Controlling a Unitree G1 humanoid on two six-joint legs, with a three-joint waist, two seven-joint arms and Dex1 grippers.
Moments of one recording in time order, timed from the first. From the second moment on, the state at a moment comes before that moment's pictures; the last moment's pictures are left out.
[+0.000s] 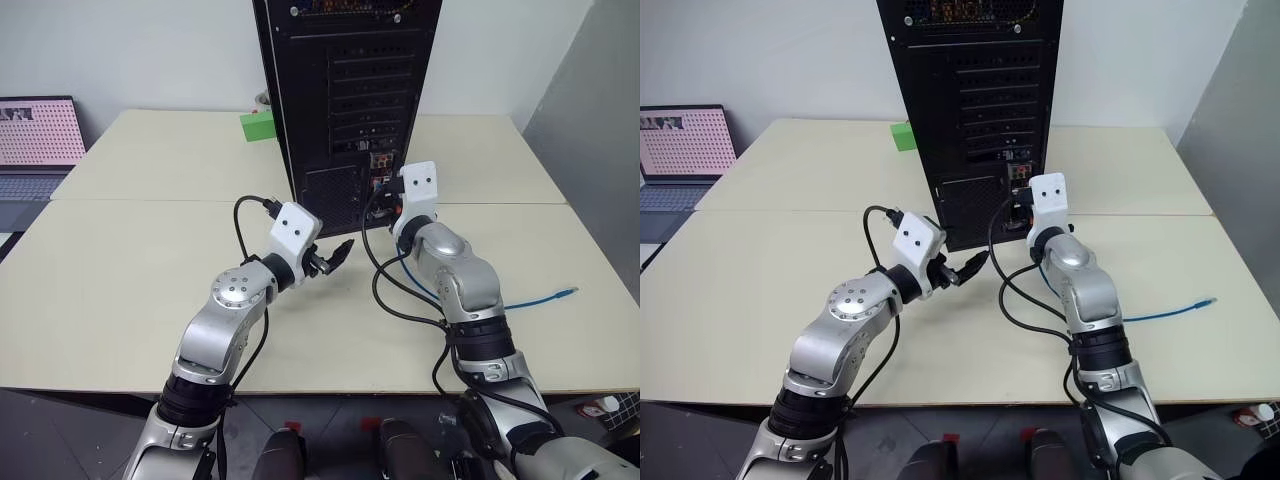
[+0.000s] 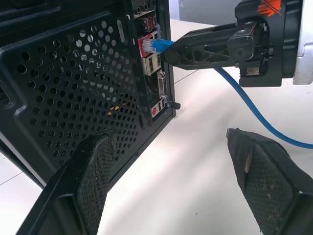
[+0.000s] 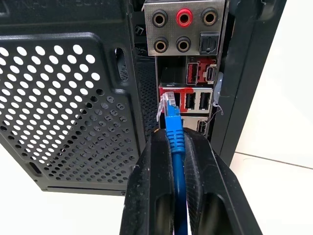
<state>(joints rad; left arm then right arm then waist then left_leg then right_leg) -0.43 0.33 -0.14 -0.31 -0.18 0.58 -0.43 -0.73 -0.06 0.02 0.08 0.14 0.62 0.09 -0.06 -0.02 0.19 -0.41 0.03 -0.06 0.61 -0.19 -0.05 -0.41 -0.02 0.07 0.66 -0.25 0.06</state>
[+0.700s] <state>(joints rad) -0.42 0.33 -0.14 -0.31 -0.18 0.58 -0.43 -0.73 -0.06 0.02 0.09 0.14 0.62 0.09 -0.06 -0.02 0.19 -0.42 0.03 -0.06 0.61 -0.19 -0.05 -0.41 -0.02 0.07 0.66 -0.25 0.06</state>
